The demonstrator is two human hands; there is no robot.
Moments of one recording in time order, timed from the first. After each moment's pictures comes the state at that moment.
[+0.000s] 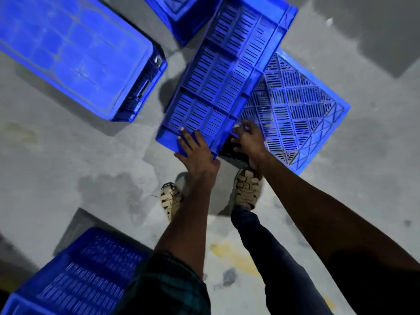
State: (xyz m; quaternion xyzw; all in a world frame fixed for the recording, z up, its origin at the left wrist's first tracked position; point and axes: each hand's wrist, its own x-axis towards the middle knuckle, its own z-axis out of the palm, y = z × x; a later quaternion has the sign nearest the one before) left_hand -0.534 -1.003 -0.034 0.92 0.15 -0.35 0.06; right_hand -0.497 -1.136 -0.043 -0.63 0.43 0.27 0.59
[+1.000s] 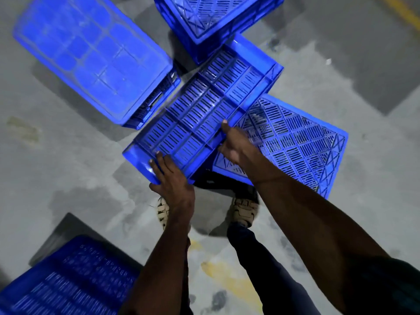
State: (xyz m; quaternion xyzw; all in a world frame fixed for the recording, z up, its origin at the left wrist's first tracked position) left_hand -0.571 -0.920 -0.006 0.93 0.27 -0.26 0.06; right_hand -0.439 -1.061 -0.032 -0.43 0.46 0.30 0.72
